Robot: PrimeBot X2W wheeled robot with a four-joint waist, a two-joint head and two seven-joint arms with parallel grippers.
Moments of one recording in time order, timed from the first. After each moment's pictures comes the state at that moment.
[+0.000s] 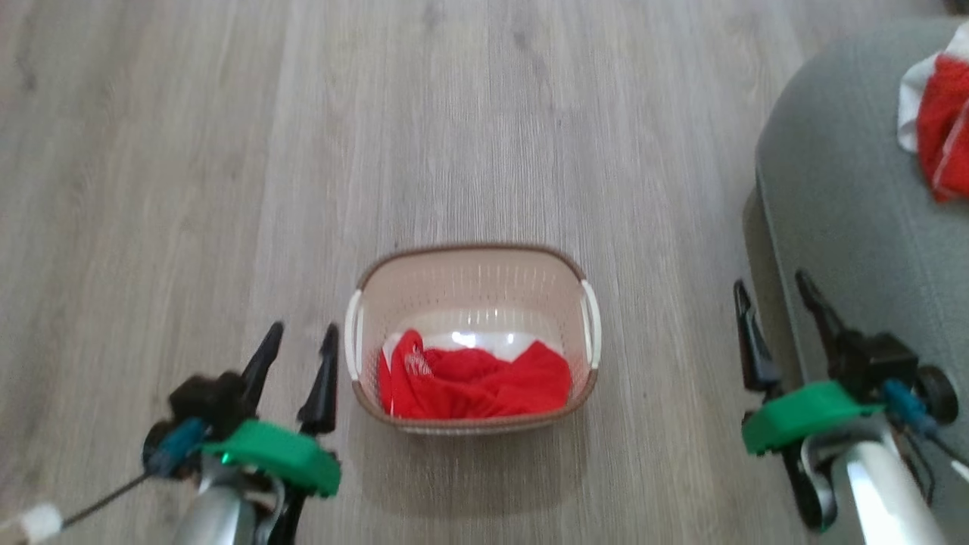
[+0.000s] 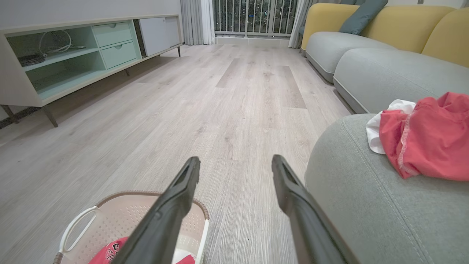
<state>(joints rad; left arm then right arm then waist) -0.08 0.05 -0.10 0.29 -0.28 -0.13 -0.26 -0.11 -0.06 -0.04 0.26 0.05 0.13 -0.26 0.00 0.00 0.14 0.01</state>
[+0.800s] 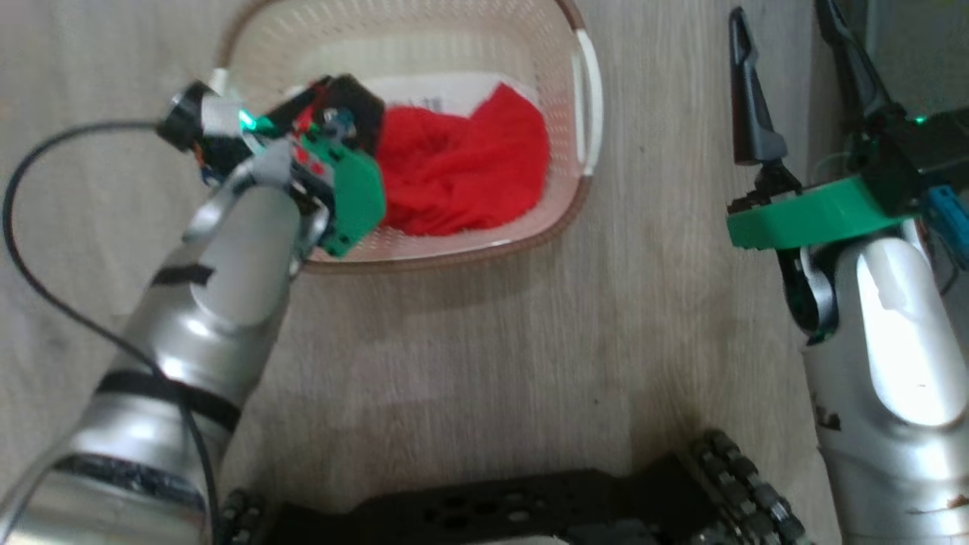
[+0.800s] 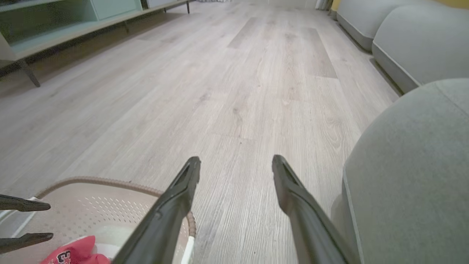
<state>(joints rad) -0.92 0.08 -0.45 0.85 0.12 -0.11 0.00 -0.53 -0.07 0.04 0.14 0.02 0.13 -0.26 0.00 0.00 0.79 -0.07</state>
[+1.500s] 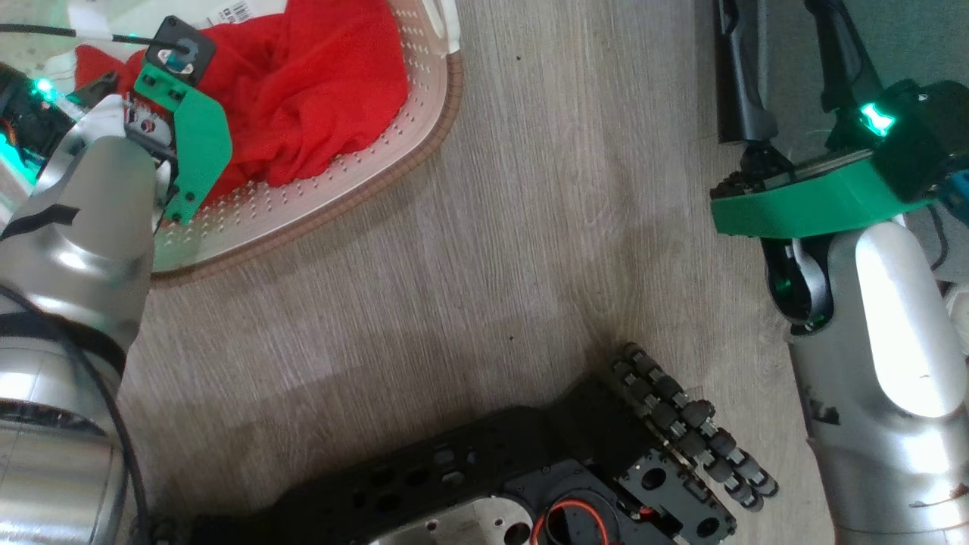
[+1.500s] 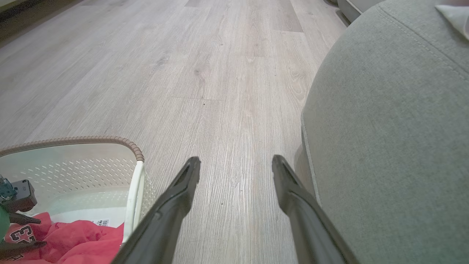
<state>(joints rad) -1.14 0.22 -0.45 1.21 0.16 -0.01 0.18 -0.57 -0.06 0.10 0.10 0.16 0.13 -0.26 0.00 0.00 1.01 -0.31</state>
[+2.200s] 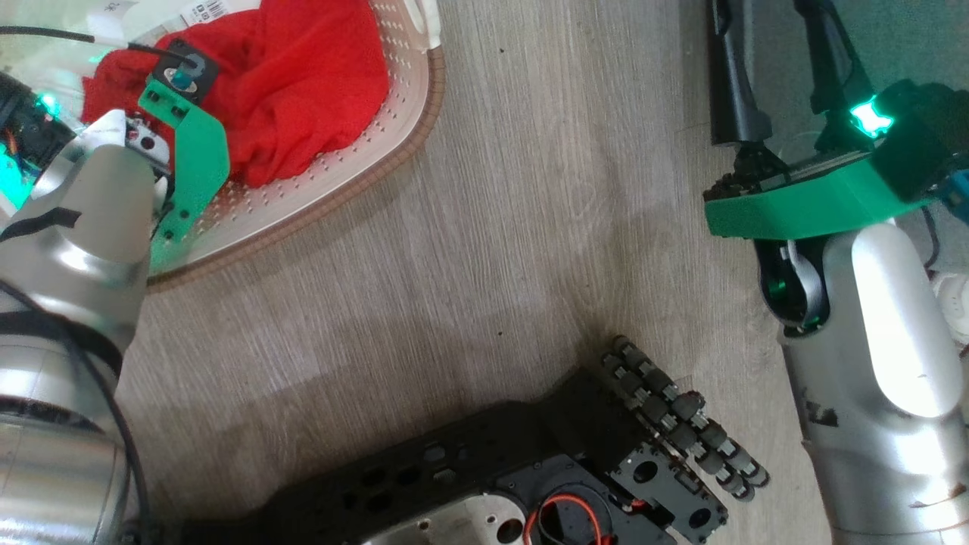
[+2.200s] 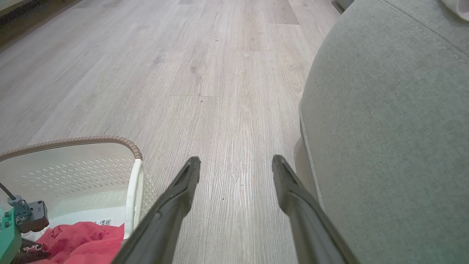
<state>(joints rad) -1.16 0.22 -0.51 1.27 0.16 -0.06 0.24 -0.57 -0.06 0.12 0.10 0.22 0.13 -0.26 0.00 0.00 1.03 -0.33</state>
